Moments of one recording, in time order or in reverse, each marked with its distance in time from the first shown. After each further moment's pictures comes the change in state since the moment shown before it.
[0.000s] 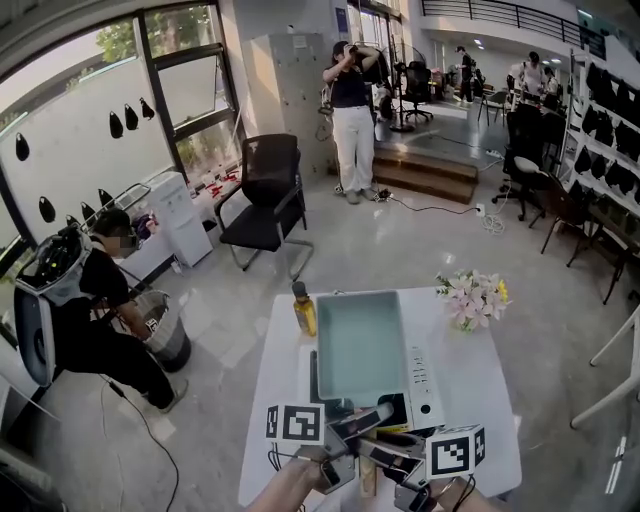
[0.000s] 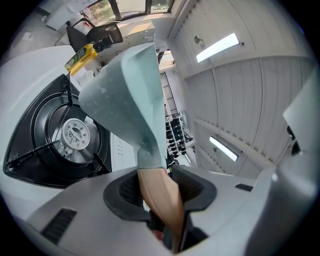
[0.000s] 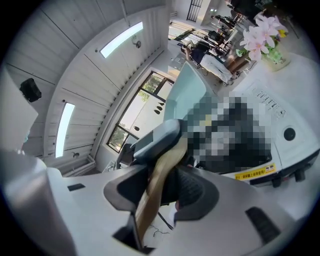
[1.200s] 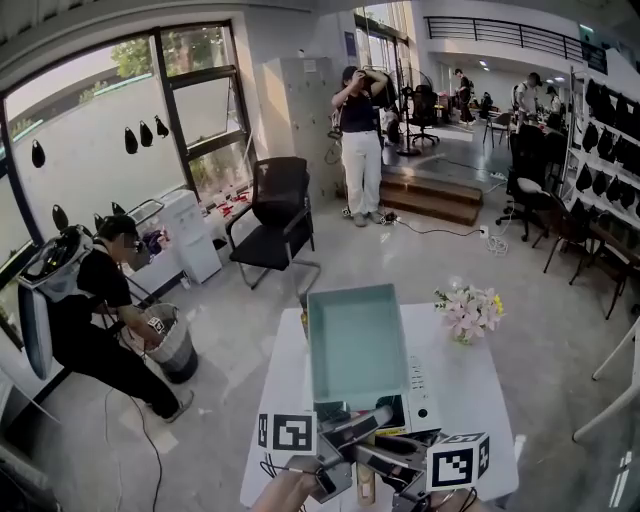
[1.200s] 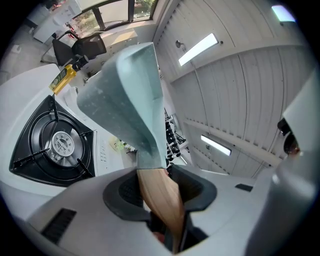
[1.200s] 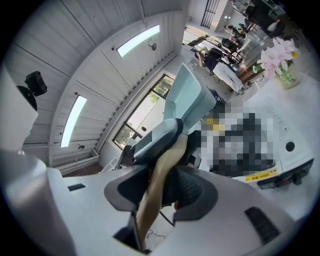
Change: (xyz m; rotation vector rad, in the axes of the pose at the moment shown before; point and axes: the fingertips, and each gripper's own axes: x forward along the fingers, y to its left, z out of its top) left arm -0.017 -0.064 -0.010 0.138 -0.070 -0.063; right arm -0.023 0.053 -0.007 -0.101 -0.035 0.044
